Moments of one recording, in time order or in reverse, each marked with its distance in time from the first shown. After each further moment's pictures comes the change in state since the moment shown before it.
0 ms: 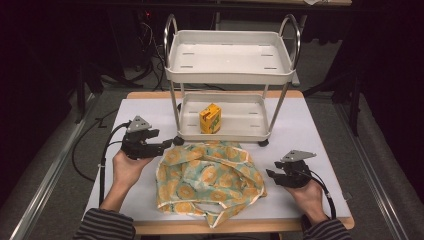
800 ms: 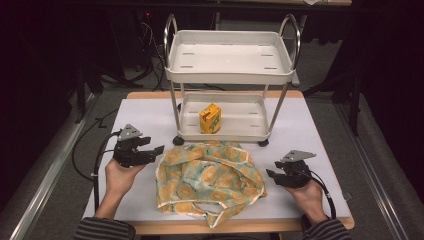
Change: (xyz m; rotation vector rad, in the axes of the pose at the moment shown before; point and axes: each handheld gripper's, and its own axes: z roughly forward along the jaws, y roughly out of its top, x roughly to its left) left arm 0.012 -0.029 -0.008 0.010 0.027 -0.058; right arm 0.000 0.000 0.000 0.001 -0.009 0.002
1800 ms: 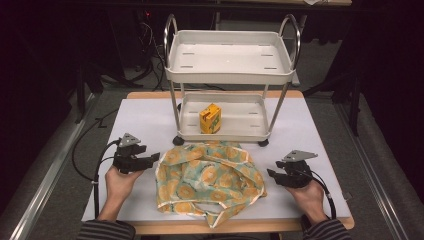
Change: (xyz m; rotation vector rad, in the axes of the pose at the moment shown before) left arm 0.017 -0.035 0.022 0.081 0.059 -0.059; right arm -0.001 -0.001 -0.002 -0.012 -0.005 0.020
